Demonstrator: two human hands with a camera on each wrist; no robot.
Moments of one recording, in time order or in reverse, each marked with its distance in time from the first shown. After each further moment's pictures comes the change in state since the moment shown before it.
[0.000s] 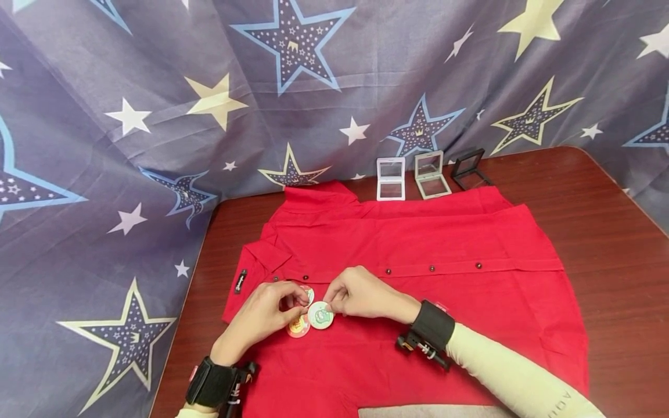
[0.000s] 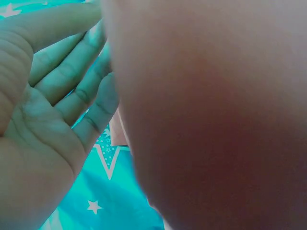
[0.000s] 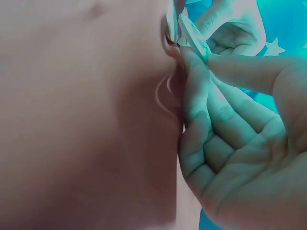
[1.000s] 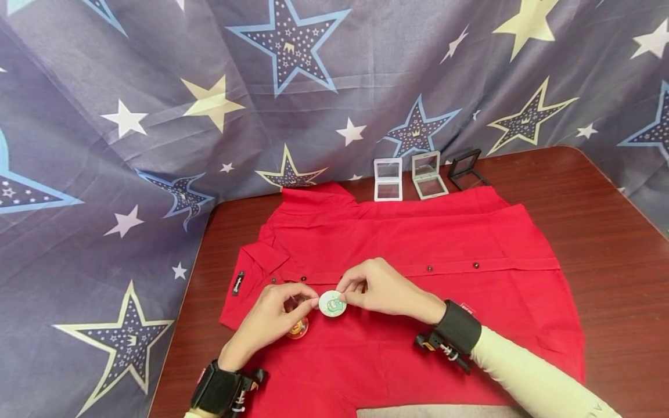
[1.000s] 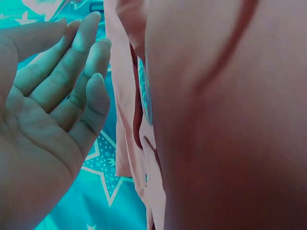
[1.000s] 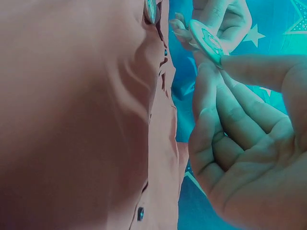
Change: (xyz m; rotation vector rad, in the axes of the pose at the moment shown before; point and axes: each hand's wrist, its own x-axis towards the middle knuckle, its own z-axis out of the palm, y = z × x) left_hand 0.005 0.024 0.008 -0.184 0.040 -0.046; right_hand -0.030 -0.001 -0.029 -0.038 0.129 -0.107
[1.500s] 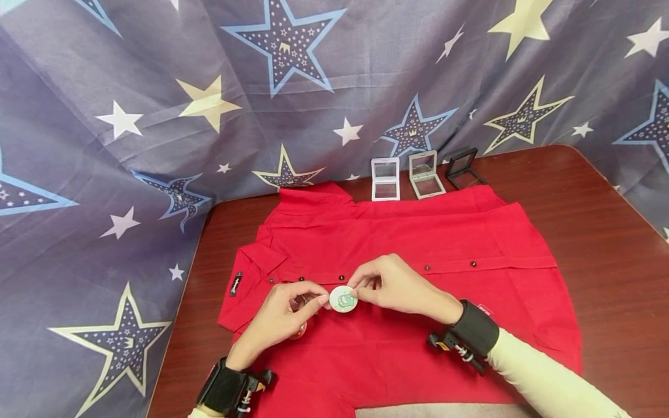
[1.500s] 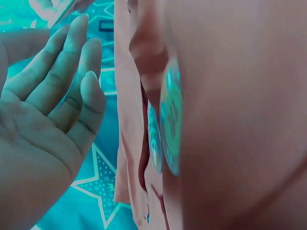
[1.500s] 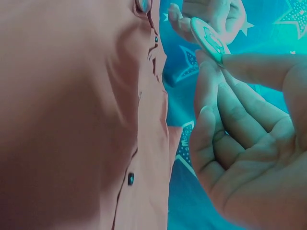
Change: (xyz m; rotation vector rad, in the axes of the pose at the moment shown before) left_hand 0.010 0.016 0.012 -0.240 -0.042 -0.003; right_hand -0.018 0.001 -0.021 -0.033 0.054 -0.006
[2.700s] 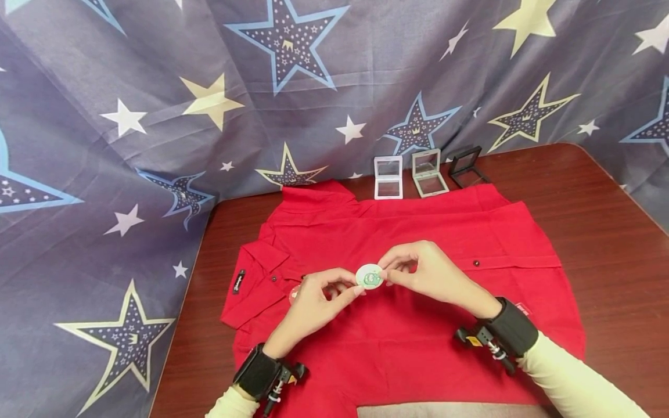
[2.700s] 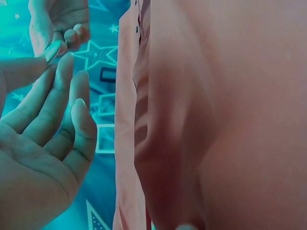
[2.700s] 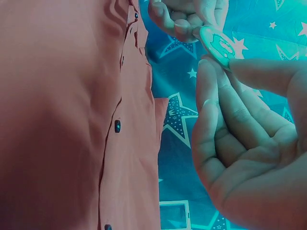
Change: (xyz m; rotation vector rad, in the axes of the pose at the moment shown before) left_hand 0.034 0.022 0.044 -0.079 0.105 0.016; right_hand -0.026 0.010 -0.037 0.101 0.126 0.082
